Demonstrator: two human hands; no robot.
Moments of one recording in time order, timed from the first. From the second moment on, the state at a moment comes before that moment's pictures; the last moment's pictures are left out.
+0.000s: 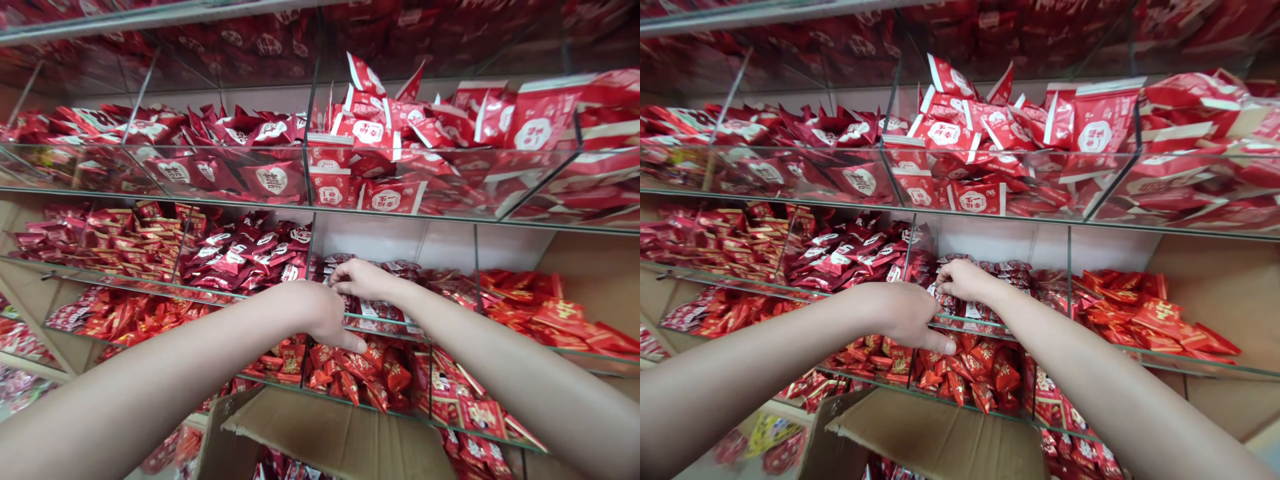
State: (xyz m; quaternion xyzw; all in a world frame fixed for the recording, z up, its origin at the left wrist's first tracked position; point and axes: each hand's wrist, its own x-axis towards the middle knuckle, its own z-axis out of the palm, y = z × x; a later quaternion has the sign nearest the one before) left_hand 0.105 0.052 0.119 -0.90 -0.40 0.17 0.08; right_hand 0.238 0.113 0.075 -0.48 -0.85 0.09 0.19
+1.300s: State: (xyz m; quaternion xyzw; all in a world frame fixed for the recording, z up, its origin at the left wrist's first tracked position) left_hand 0.100 0.054 0.115 -0.92 -0.36 0.13 0.01; right_hand 0.250 0.122 0.071 -0.55 -0.83 0.01 0.12
